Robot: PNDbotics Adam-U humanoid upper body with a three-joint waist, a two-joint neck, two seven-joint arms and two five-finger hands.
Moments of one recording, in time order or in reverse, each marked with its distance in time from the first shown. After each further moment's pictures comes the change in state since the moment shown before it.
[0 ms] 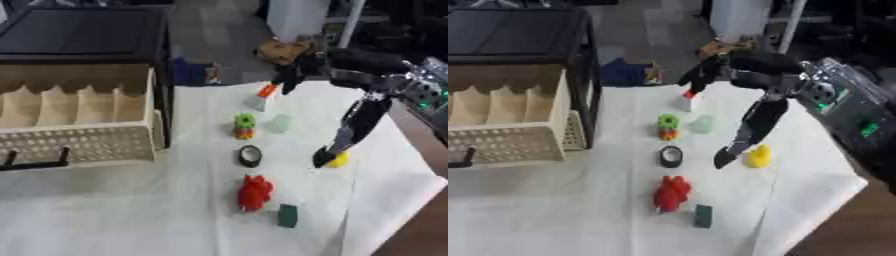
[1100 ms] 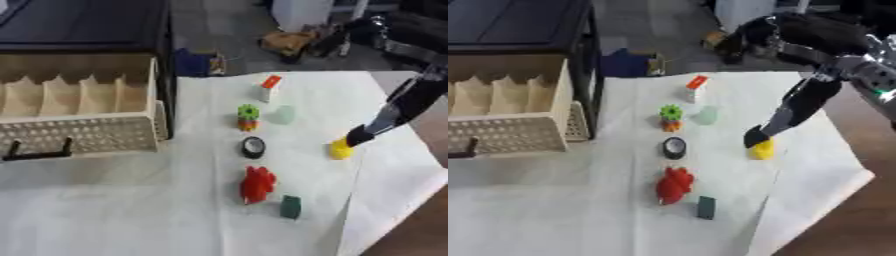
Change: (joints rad) left arm 0.001 0.026 0.001 0.000 -0.009 -0.015 0.009; right arm 0.098 -0.130 -0.125 -0.094 0.042 -0.028 -0.155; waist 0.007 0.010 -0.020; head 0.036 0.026
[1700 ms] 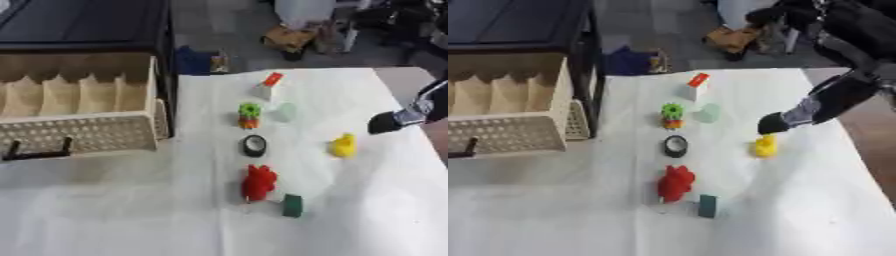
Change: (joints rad) left arm 0.000 0.020 0.012 0.000 -0.011 -0.012 0.017; right arm 0.125 -0.021 -0.103 -0.079 0.134 0.007 -0.185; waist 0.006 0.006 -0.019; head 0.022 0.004
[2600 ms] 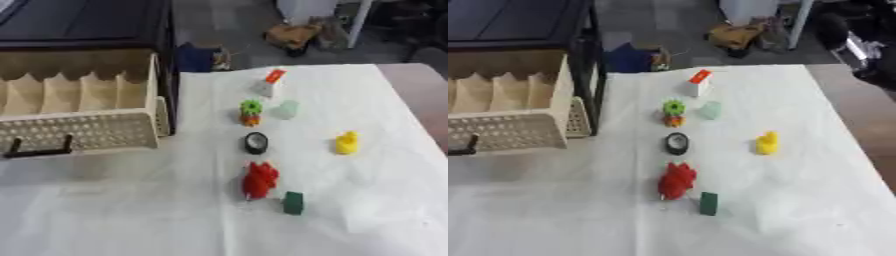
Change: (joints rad) left arm -0.012 0.057 0.013 0.000 -0.038 -0.004 0.037; right arm 0.137 0.108 -0.152 -0.088 -0.147 0.172 -0.304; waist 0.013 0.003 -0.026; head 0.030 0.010
